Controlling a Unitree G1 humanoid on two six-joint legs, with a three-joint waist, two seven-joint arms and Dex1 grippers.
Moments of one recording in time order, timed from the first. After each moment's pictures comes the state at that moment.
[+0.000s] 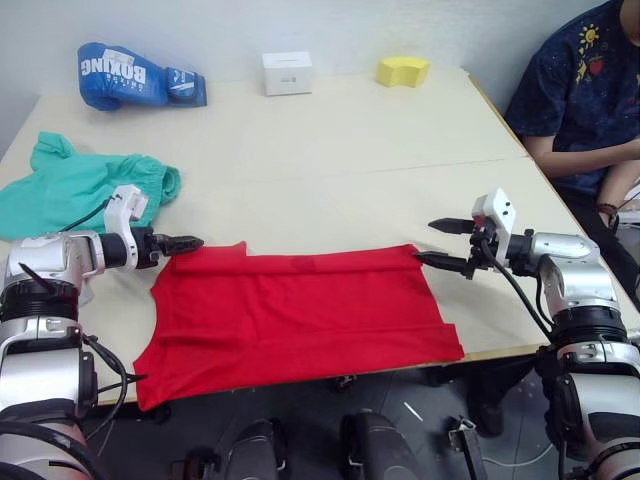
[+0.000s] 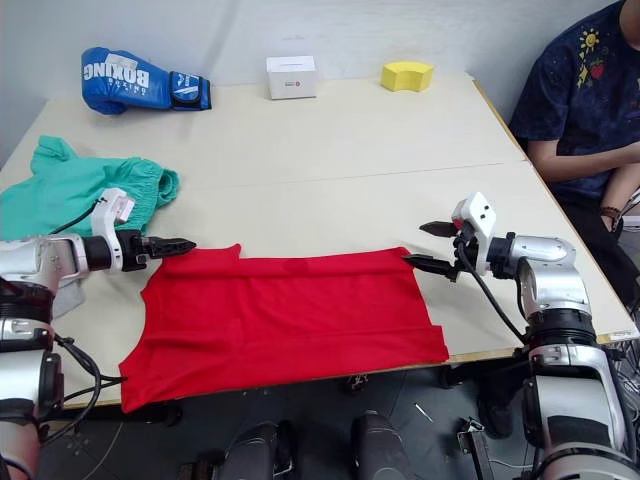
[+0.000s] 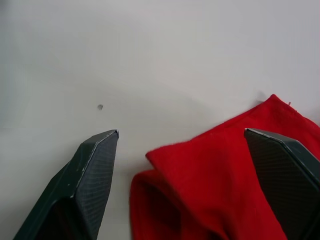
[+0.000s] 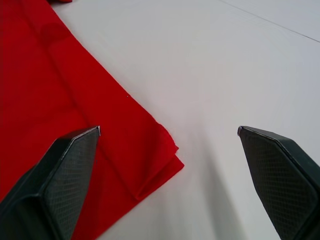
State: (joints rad) left arm -0.87 0.81 0.06 0.78 -0.28 0.80 -0.90; right arm -0.71 -0.65 -0.06 0.61 0.21 0.13 1.27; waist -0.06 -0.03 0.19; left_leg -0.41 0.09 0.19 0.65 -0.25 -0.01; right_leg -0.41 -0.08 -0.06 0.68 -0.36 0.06
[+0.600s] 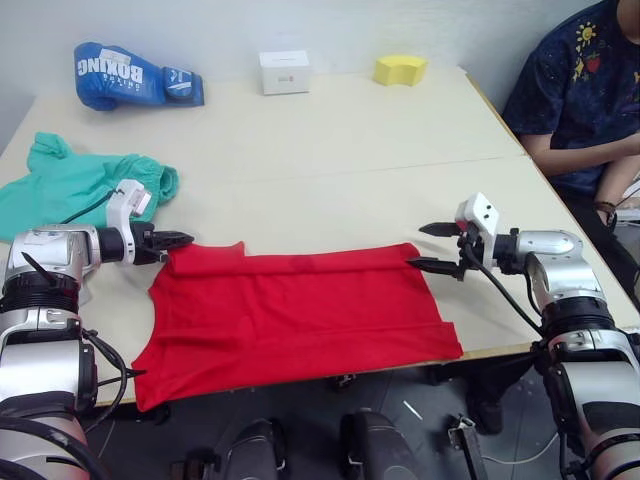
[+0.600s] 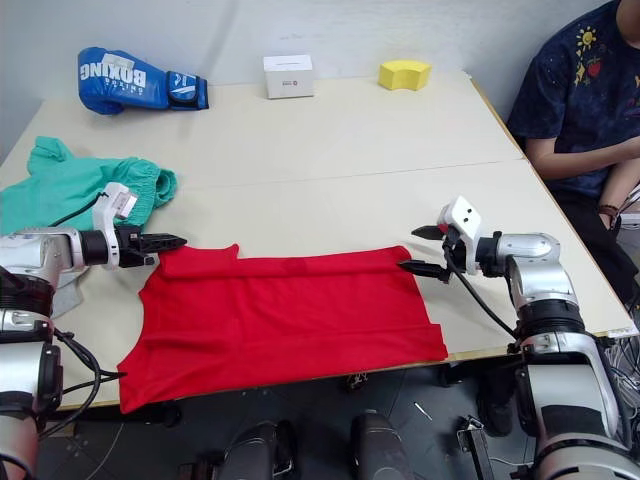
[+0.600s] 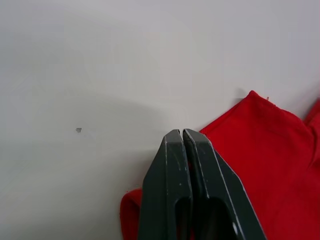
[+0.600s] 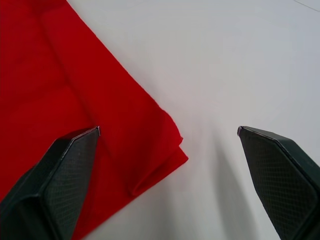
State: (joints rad) left arm -0.88 0.83 0.04 0.79 -0.23 0.71 -1.03; right arm -0.82 -0.62 0.02 0.79 0.15 0.04 1.28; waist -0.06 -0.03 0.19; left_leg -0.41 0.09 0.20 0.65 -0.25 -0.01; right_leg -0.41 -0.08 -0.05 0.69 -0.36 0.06
